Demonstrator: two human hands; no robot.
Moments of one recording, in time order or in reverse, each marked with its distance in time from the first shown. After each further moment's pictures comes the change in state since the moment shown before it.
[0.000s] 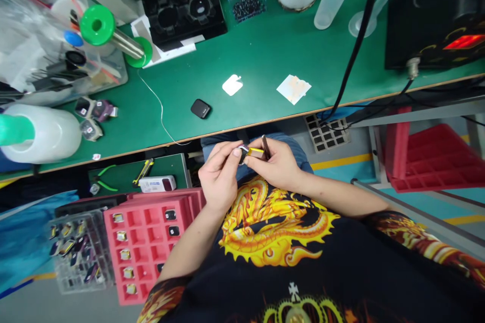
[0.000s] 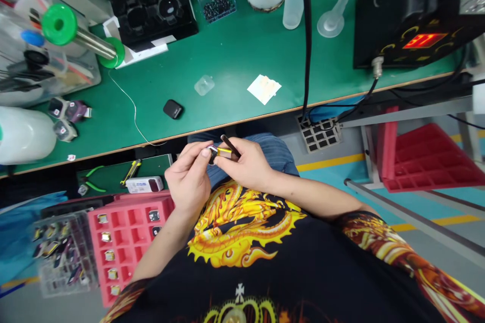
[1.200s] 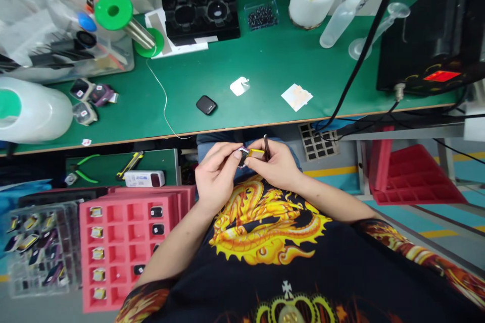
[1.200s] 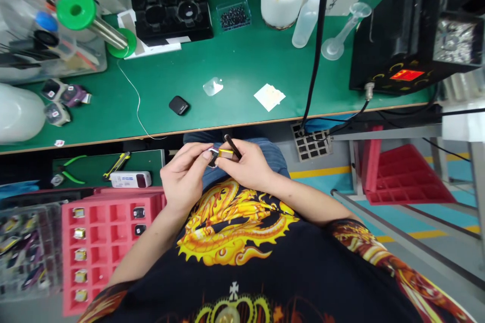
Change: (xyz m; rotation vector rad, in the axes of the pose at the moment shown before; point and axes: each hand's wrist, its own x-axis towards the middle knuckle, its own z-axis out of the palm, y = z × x) left_hand 0.000 0.003 -0.014 0.113 -0.079 0.064; right_hand 0.005 -0.002 -0.008 0.078 -0.120 0.091
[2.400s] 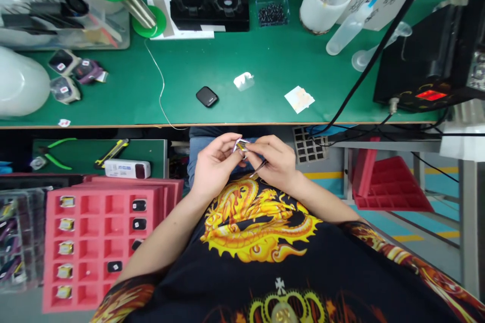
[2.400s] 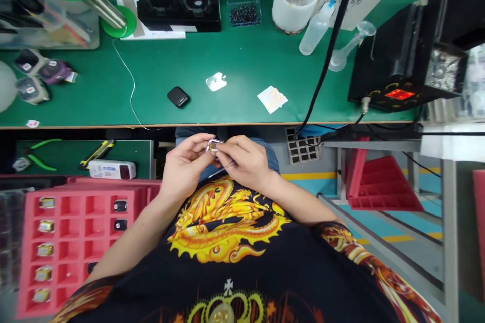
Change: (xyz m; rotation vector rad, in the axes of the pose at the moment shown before) left_hand 0.004 -0.008 0.008 -0.481 -0.090 -0.414; right_hand 0.002 0.010 -0.014 -0.686 0.211 -0.844
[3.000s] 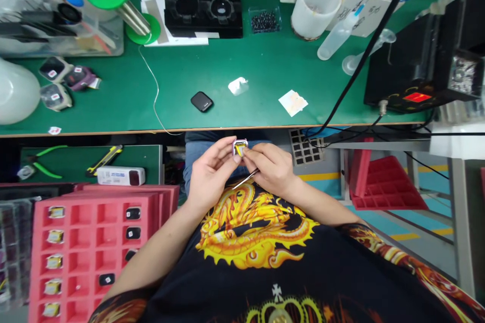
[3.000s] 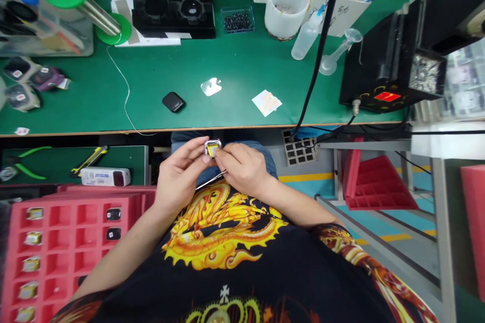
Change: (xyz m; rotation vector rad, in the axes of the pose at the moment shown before) left_hand -0.011 -0.001 0.000 -0.020 0.003 0.042; right_hand -0.005 -0.003 -0.006 -0.277 -0.069 -0.124
